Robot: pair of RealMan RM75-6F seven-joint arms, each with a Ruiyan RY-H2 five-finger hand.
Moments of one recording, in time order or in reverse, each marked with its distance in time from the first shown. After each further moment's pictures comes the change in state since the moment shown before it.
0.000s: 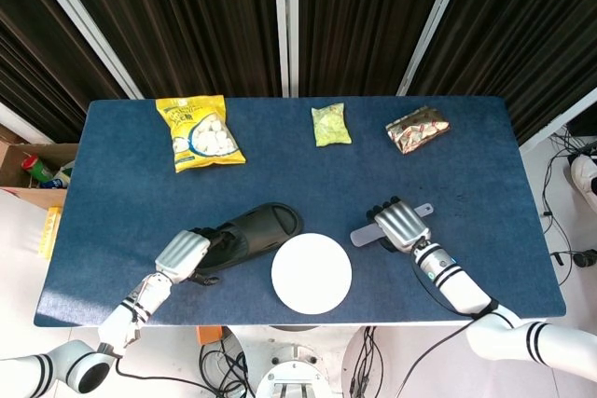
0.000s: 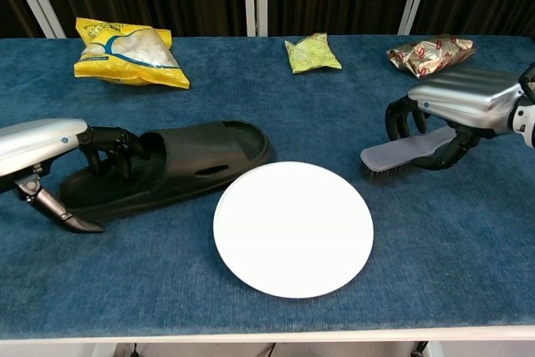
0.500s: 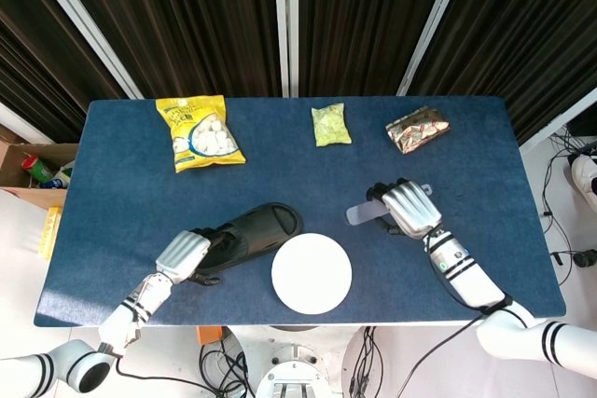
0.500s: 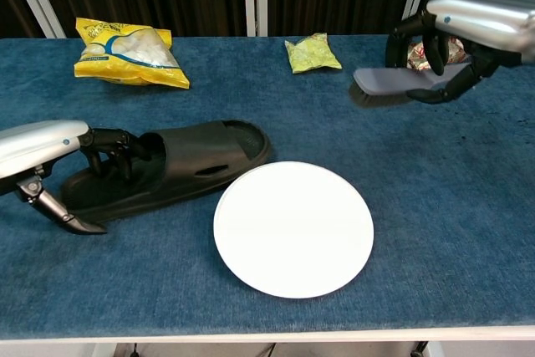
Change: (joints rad) left arm -0.003 -0.008 0.002 0.011 0.002 -0.010 -0.010; right arm -0.010 0.077 0.088 -0.074 -0.105 0.139 0.167
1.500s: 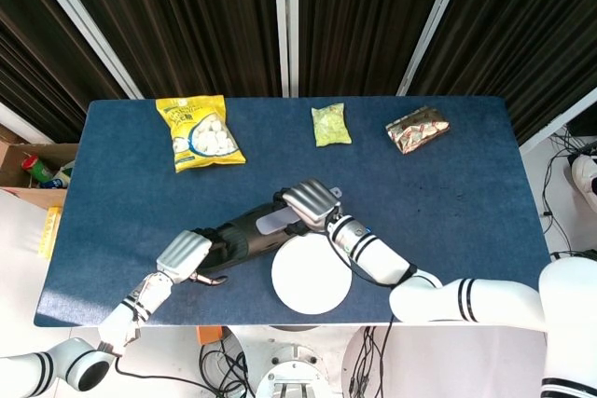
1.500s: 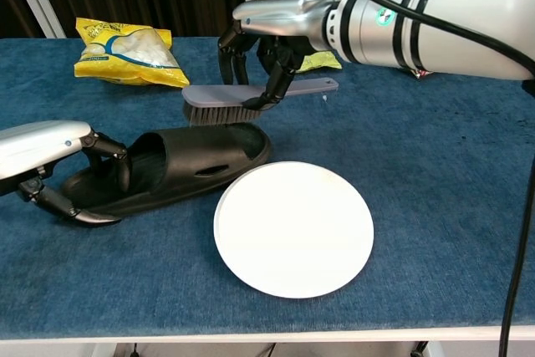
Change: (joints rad) left arm -0.007 0.006 0.000 0.001 0.005 -0.002 0.016; right arm 0.422 -0.179 0.136 -0.079 0.583 -0.317 -0.320
